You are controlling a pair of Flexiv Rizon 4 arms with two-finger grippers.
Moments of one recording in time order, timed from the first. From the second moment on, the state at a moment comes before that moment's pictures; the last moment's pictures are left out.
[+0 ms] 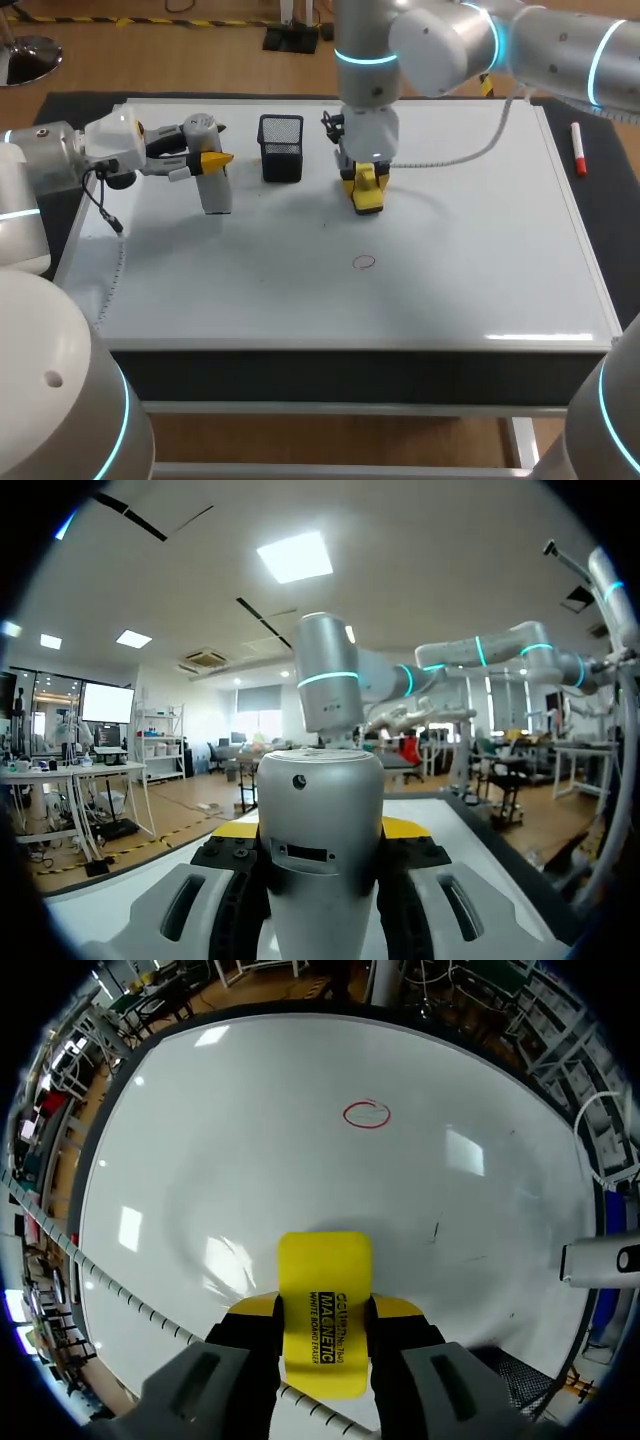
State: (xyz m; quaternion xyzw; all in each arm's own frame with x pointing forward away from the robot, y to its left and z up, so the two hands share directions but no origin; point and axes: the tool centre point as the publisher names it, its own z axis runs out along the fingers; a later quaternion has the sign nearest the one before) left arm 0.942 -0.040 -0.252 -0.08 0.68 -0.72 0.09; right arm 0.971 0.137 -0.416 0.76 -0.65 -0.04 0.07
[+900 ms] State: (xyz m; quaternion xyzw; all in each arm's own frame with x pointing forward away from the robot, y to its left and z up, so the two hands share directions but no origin) left arm 0.942 -0.040 -0.252 -0.08 0.68 -0.72 0.09; right arm 0.988 0.082 -0.427 0.72 -0.69 -0.01 0.09
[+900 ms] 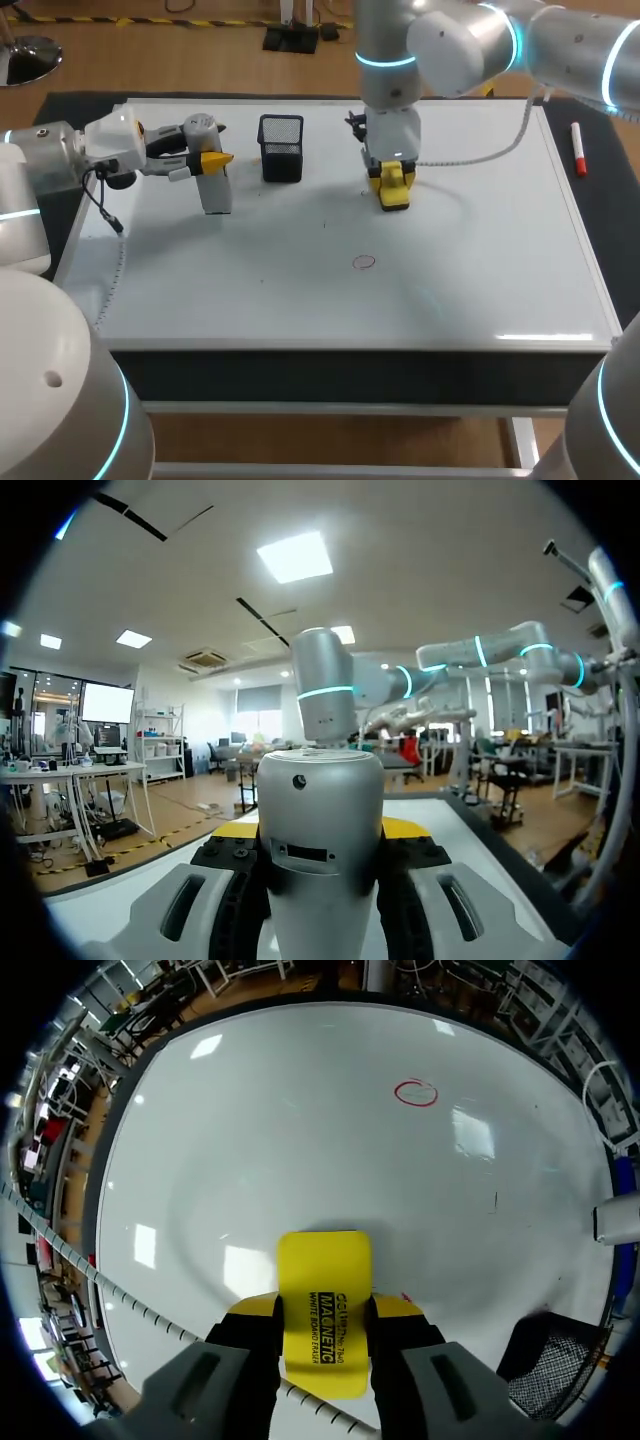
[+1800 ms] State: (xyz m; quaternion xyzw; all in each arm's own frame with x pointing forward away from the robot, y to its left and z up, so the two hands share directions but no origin) left arm 0.942 -0.040 -0.253 -0.08 0.68 -0.72 0.09; right arm 0.997 0.100 -0.383 0.72 -0.69 -0.01 0.05
